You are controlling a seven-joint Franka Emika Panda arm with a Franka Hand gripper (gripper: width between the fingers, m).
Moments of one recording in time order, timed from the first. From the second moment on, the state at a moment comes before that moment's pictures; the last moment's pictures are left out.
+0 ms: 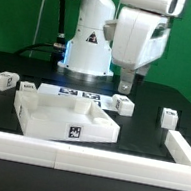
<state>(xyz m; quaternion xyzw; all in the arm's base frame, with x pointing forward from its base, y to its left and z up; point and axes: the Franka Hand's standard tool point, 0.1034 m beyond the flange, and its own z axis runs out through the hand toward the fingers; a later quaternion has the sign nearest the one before) 0.554 0.033 0.104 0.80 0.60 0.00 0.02</state>
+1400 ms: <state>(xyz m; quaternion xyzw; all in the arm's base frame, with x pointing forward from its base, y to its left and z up) 0.492 -0.018 0.074 0.66 0.75 0.02 0.04</state>
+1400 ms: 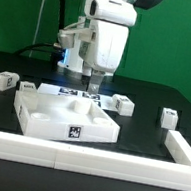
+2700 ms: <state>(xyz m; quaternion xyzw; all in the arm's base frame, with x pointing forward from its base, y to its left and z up) 0.410 -0.055 0.006 0.65 0.76 0.01 0.02</state>
